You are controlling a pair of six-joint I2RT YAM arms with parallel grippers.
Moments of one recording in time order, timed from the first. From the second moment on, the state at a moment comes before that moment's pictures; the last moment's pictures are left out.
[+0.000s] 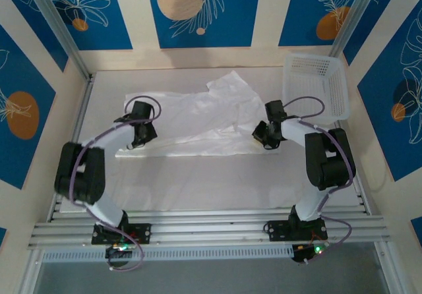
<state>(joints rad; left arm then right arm) -0.20 1.69 1.03 -0.49 -0.19 -0.61 0.17 1.74 0.97 -0.41 -0.17 0.80</state>
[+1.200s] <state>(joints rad) -0.09 0.87 0.61 -0.41 0.00 -0.50 0.33 1.71 1.38 -0.58 0.06 0.33</state>
